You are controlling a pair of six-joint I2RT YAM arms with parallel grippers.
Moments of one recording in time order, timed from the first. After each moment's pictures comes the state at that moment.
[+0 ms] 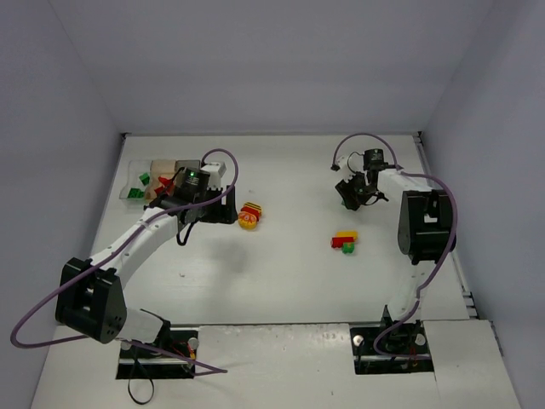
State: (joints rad) left arm -0.38 1.39 1.03 -0.47 0.12 -0.27; right arm 0.04 1.98 1.31 -0.45 -0.29 -0.71
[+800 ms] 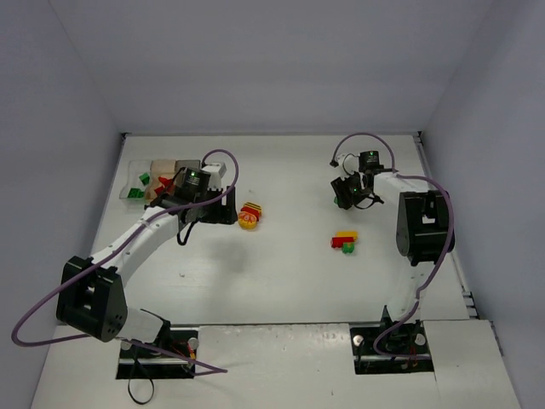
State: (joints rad) left arm -0.38 1.40 1.04 -0.48 0.12 -0.27; right arm 0.08 1.97 1.26 -0.35 -0.30 -0.50
